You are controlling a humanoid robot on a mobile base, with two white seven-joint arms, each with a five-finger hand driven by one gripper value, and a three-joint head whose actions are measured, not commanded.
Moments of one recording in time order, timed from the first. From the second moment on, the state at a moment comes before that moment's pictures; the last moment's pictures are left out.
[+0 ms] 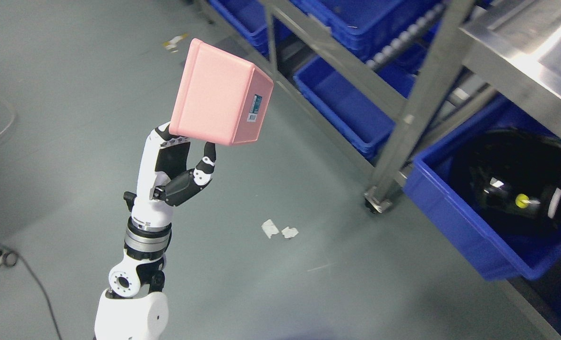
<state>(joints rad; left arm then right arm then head) -0.12 0.00 -0.07 -1.64 0.36 -0.70 -0.55 0.00 0.00 -0.05 0.00 0.00 -0.05 0.00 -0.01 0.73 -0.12</state>
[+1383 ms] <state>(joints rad) -0.01 0.00 -0.07 -1.64 0.48 -0.68 -0.55 0.00 0.00 -0.05 0.00 0.00 -0.05 0.00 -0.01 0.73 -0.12</state>
